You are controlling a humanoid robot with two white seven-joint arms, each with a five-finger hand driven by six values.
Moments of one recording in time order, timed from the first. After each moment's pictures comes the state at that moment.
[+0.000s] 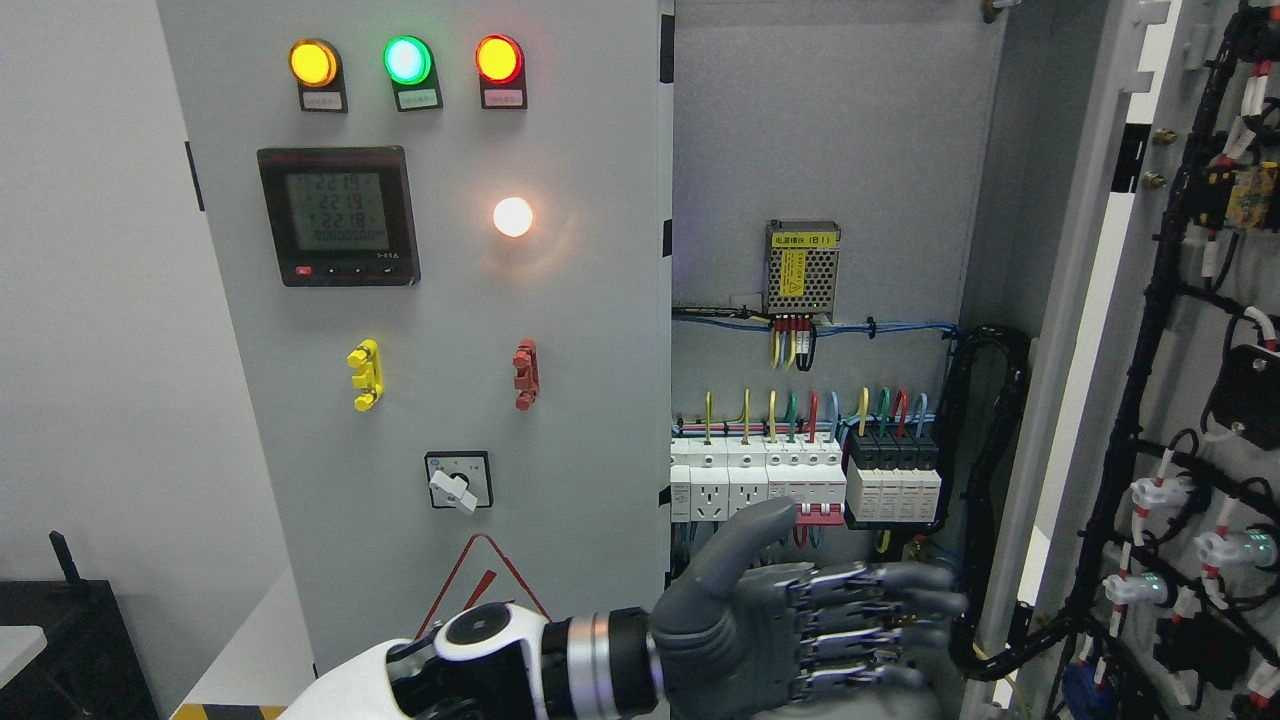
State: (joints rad) left arm -0.98 0.52 -0.99 -1.63 1.37 0.15 -0.57; right arm 0.04 0.12 0.16 0.00 -0.06 -0.02 0.08
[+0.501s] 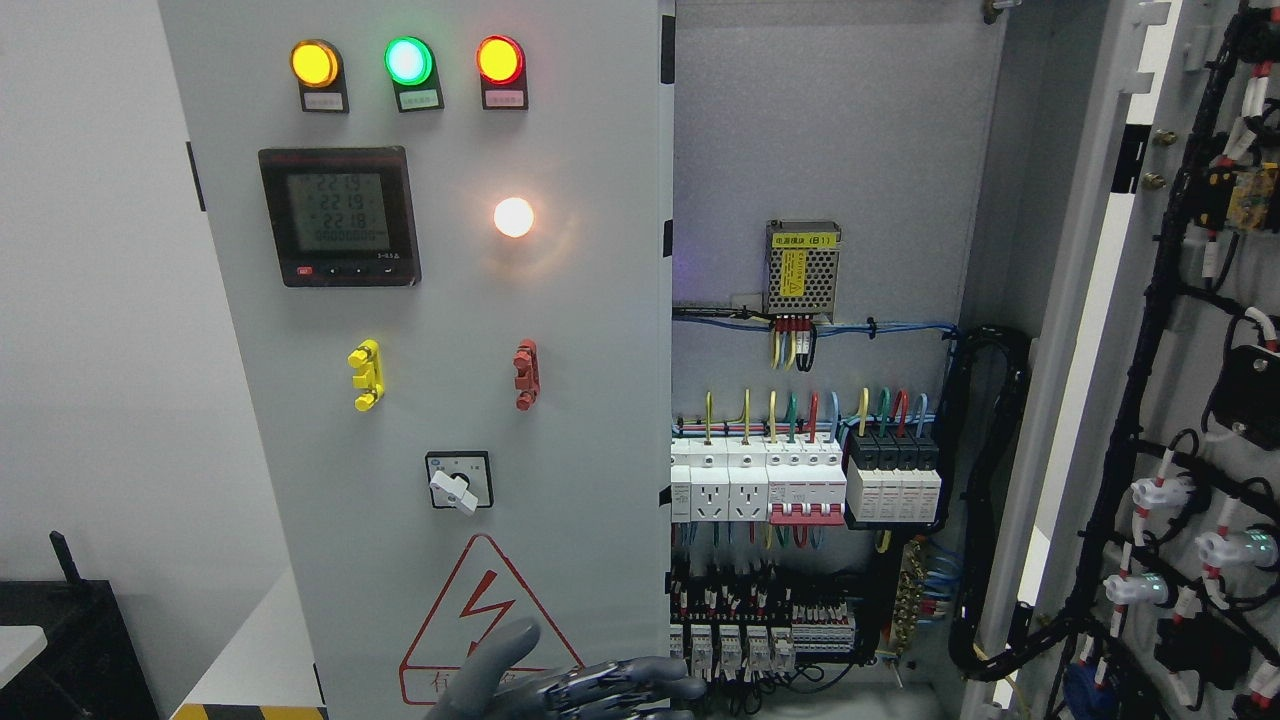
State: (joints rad) left arm -0.50 0.72 -0.62 -1.66 1.15 0.16 -0.68; right arm 0.04 0.12 0.16 0.00 -0.06 -0.02 0.08
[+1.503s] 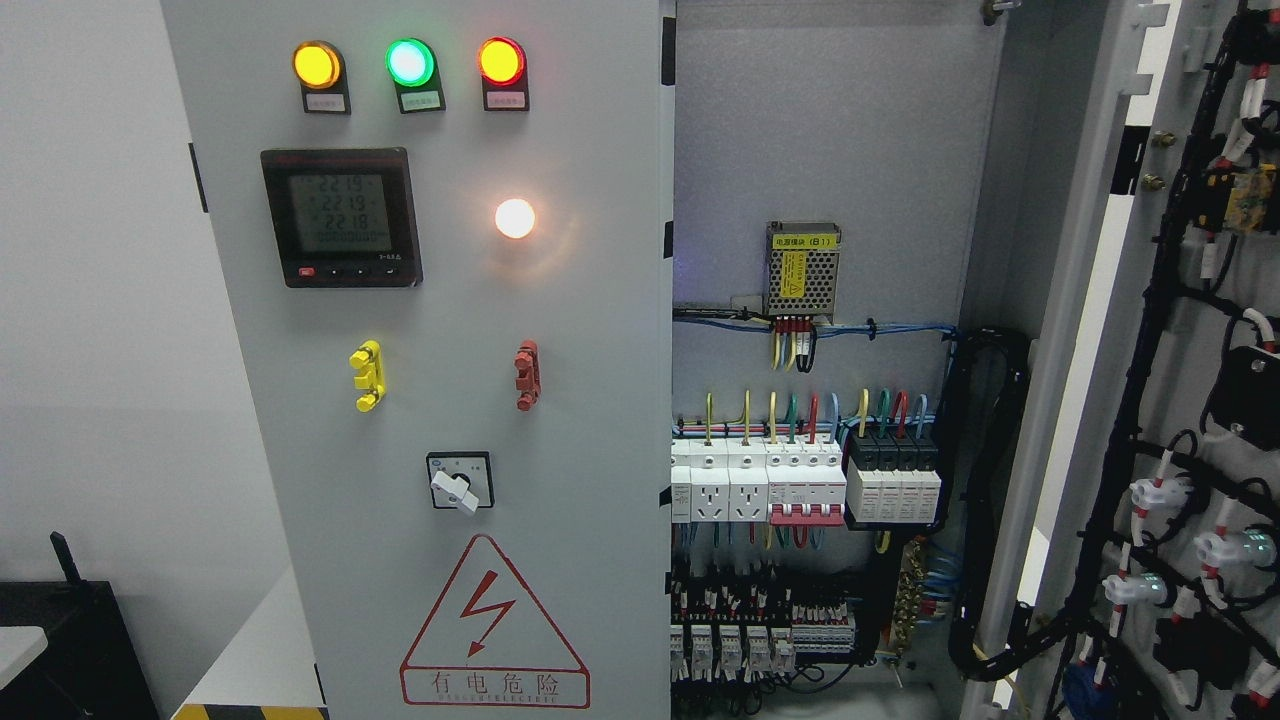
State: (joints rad) left arm 0.58 0.78 0.02 -1.62 0.76 -0.03 -0.76; right arm 0.04 0.12 0.16 0.00 -0.06 -0.02 0.08
